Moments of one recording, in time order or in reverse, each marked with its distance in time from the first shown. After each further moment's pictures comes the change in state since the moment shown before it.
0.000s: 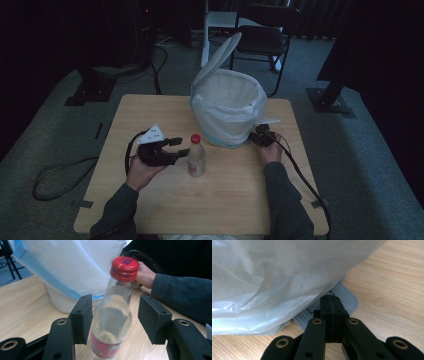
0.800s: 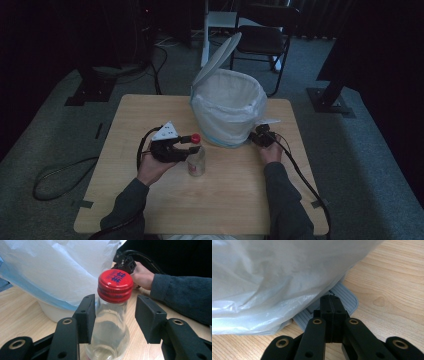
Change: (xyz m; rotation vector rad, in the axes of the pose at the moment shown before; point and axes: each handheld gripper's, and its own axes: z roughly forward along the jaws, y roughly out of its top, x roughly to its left) left arm -0.004 0.015 0.029 0.022 -0.005 0.034; right arm -0.001 -0.001 0.000 -0.008 0.000 0.003
